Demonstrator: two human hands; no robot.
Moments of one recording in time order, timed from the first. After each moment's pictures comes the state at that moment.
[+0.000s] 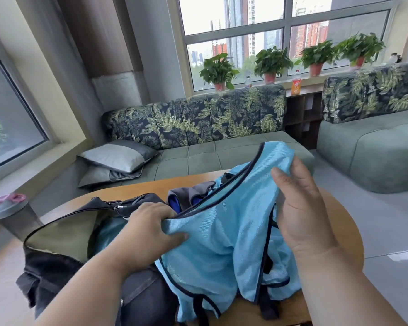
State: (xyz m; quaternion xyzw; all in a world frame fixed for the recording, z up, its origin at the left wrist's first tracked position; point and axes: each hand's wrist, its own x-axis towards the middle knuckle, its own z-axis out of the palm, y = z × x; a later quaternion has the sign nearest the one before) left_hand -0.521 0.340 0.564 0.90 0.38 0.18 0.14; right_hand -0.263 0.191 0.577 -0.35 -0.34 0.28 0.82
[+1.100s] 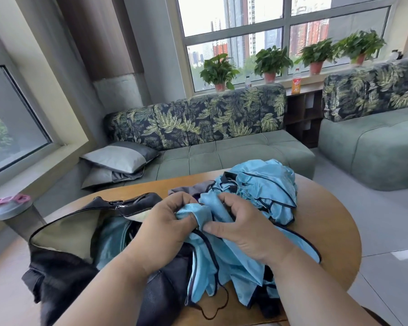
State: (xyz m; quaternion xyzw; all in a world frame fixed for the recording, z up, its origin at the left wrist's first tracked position) left_hand -0.482 0.276 0.591 0.74 0.33 0.33 0.49; right_hand -0.305 0.195 0.560 -0.50 -0.53 0.39 0.57
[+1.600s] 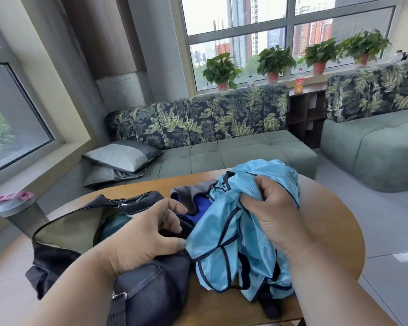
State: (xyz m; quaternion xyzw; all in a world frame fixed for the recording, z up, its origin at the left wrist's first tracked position) left_hand -0.533 0.315 0.583 0.82 0.32 0.18 0.44; right_hand -0.278 0.198 0.561 -0.52 -0.40 0.31 0.68
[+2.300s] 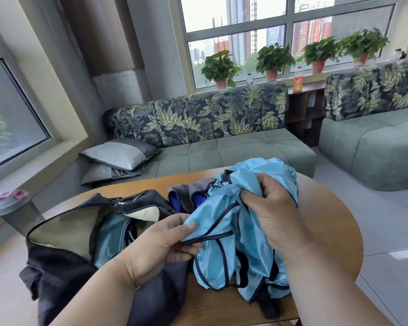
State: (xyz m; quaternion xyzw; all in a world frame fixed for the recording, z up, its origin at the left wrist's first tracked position) left_hand -0.505 0.296 0.554 0.61 0.36 0.18 0.68; right_hand -0.276 0.203 0.555 -0.49 -0.37 0.33 0.72
